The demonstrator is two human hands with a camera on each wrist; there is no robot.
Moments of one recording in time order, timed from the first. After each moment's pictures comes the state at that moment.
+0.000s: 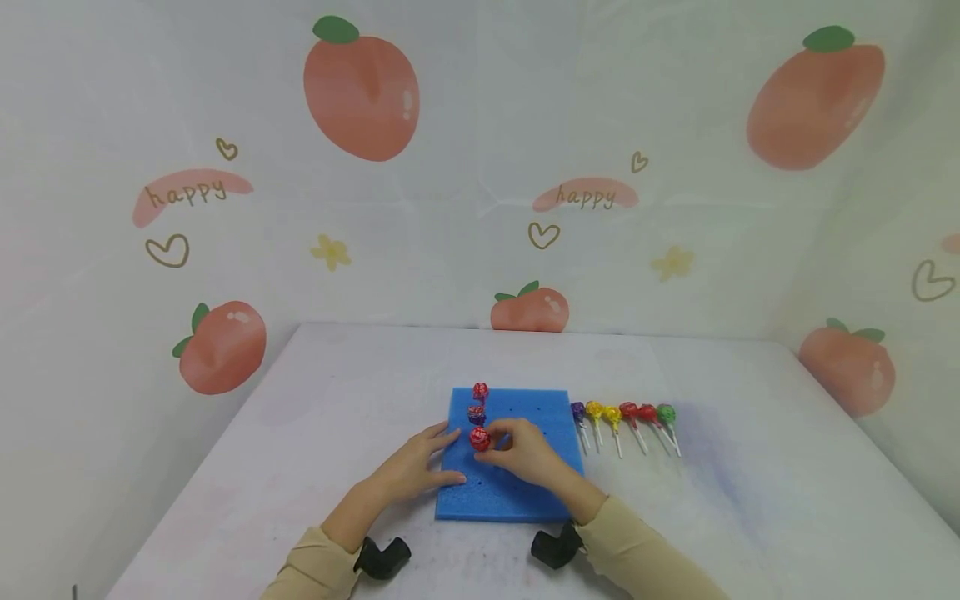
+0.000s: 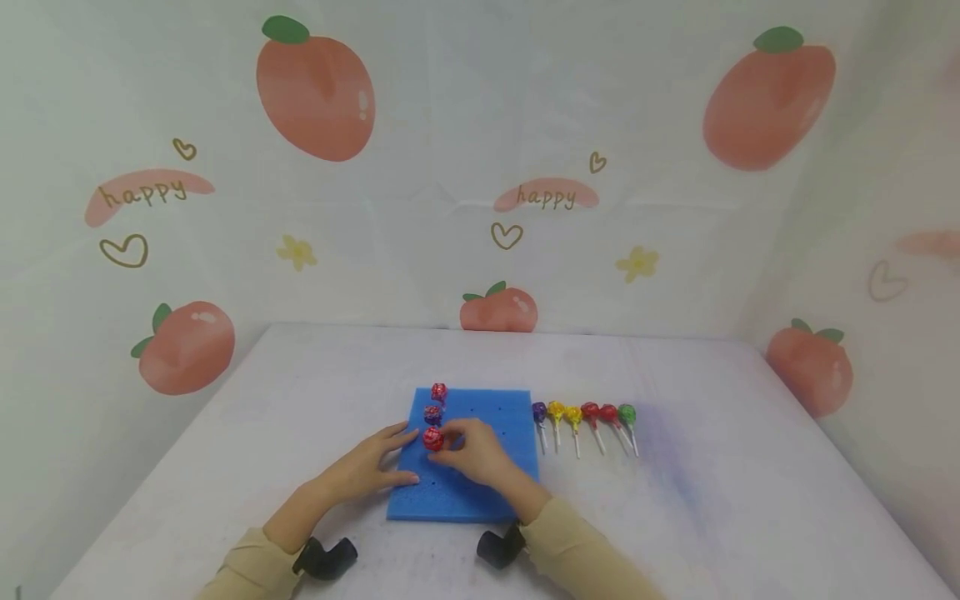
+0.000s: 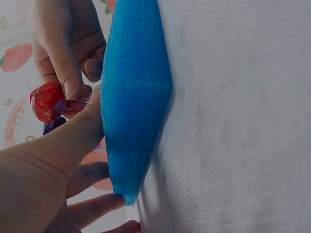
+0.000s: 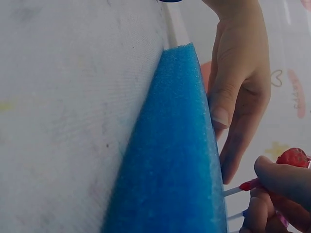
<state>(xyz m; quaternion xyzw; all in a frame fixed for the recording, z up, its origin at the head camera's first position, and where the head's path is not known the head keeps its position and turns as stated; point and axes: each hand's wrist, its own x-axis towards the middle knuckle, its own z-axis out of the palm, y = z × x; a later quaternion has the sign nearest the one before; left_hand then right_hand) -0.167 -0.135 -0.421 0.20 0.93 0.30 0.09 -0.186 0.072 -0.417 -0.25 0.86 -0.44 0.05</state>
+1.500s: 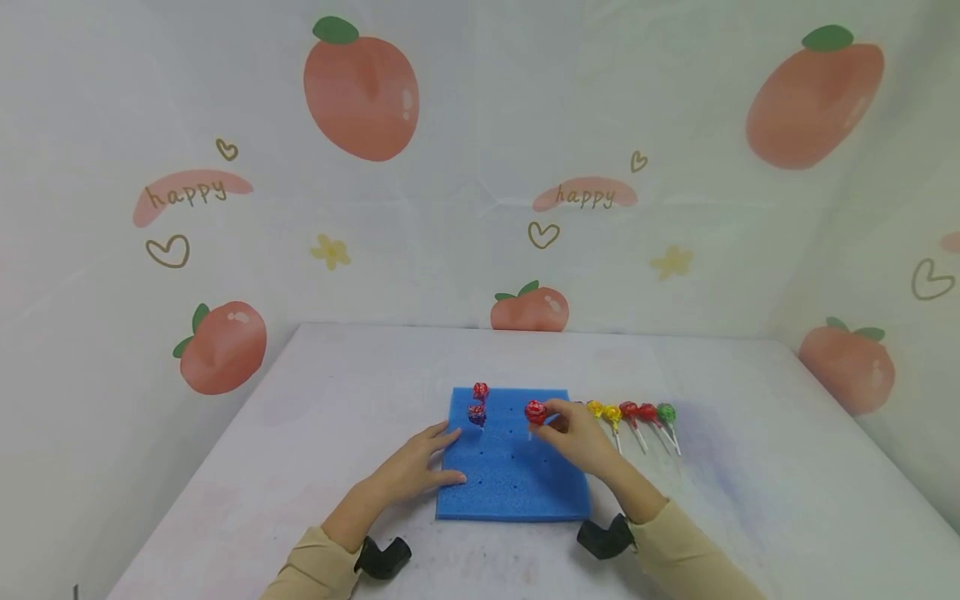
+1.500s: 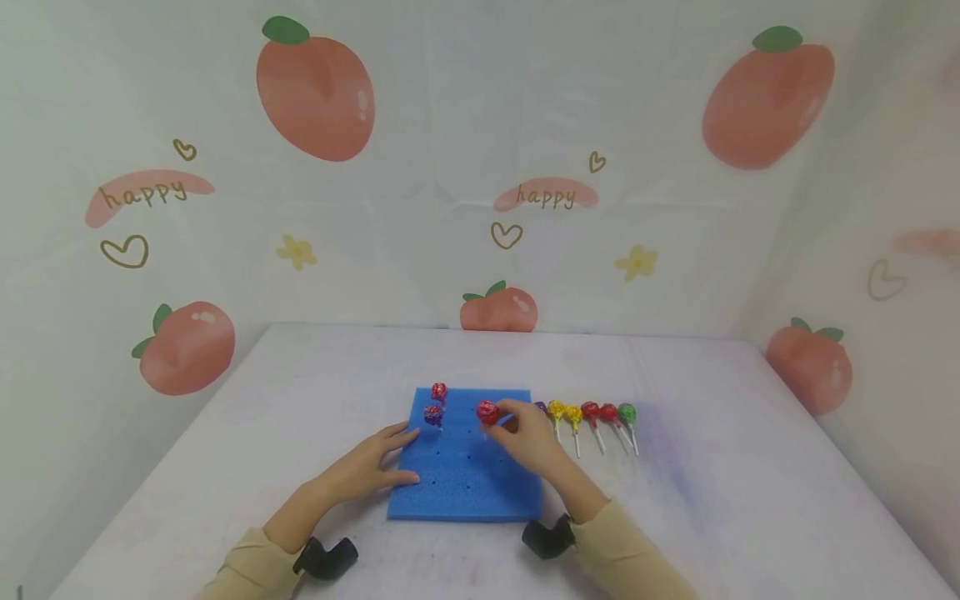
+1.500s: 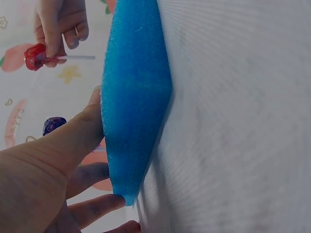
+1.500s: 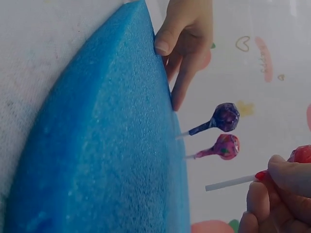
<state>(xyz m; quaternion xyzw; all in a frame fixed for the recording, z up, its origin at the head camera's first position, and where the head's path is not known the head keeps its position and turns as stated) -0.166 -0.136 -0.422 0.20 0.93 0.29 0.09 -0.185 0.128 -0.395 -0.16 0.89 -0.44 0.01</state>
